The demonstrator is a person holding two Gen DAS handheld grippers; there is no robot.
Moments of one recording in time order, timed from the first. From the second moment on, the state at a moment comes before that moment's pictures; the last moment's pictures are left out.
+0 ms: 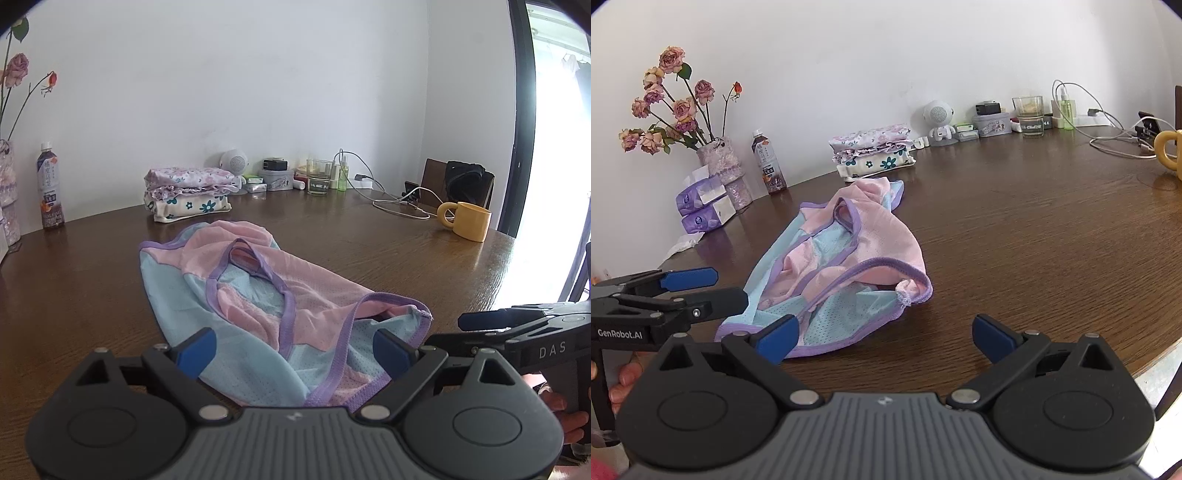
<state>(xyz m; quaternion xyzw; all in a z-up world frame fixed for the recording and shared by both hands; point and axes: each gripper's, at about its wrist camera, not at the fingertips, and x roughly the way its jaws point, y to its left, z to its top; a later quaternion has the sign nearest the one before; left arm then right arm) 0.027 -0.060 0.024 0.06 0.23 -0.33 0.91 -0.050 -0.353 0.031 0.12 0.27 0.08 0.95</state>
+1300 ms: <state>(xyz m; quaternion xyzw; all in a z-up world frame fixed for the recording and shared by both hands) 0.043 -0.072 0.017 0.04 0.25 -0.34 0.91 -0.038 -0.366 0.035 0.13 0.28 0.06 0.95</state>
